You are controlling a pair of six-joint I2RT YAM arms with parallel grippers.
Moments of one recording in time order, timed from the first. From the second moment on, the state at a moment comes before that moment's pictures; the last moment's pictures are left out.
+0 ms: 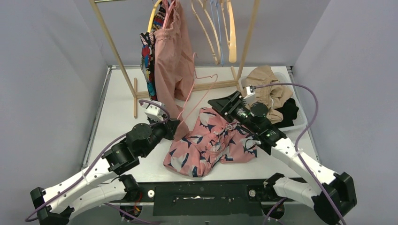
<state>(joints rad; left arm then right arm) -0.95 0.74 0.71 -0.15 -0.38 -0.43 0.59 1.10 0.73 0.29 -0.21 1.18</state>
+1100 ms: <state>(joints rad) -1.01 1.13 1.27 -0.06 -0.81 0.04 0.55 0.69 0.73 -0.19 0.24 1.08</state>
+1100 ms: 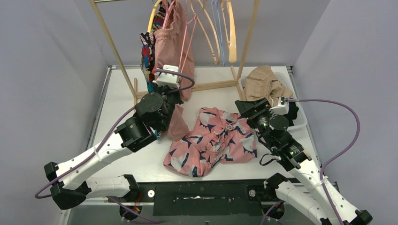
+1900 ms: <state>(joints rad) -0.73 1.36 1.53 -0.06 -0.51 -0.07 0.54 0.72 0.73 -0.19 0.24 1.08</state>
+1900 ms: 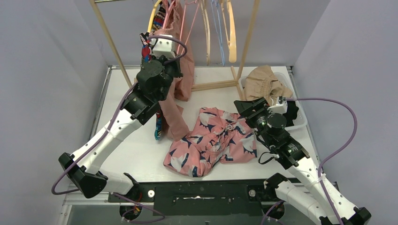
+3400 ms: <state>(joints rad) -0.70 0.67 0.80 -0.24 -0.13 -0.26 0.77 1.16 0.78 -0.57 0.32 0.94</state>
